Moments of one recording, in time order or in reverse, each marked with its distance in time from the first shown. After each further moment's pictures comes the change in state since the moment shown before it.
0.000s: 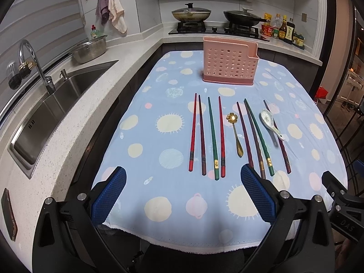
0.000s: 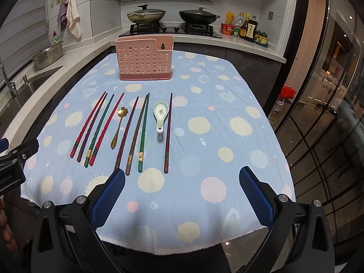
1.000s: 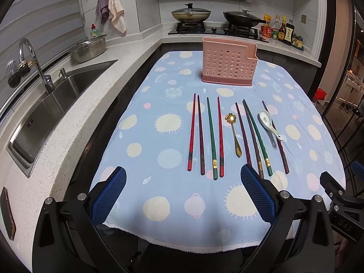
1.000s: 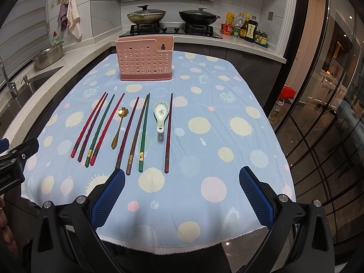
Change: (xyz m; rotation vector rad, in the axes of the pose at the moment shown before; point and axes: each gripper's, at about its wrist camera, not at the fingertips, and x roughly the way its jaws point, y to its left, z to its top) left arm -0.002 0.002 0.000 -0.008 0.000 -0.011; right arm -0.001 0.000 0.000 0.001 -0.002 0.001
